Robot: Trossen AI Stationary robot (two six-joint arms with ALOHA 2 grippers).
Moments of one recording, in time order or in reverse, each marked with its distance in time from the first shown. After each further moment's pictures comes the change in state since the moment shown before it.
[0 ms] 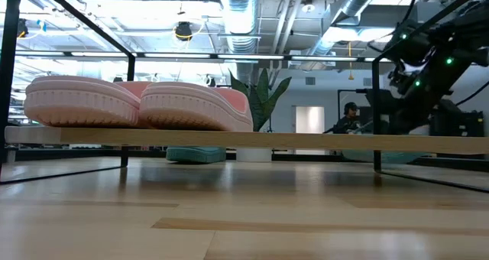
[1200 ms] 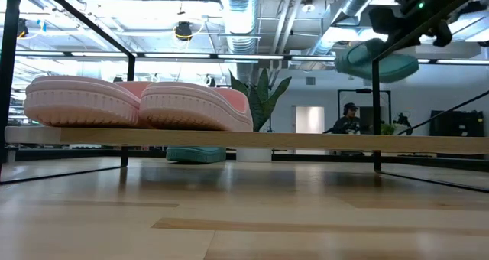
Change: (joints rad) left arm 0.289 0.280 0.000 0.291 0.313 -0.171; right arm 0.003 -0.238 0.397 -0.121 0.168 -0.435
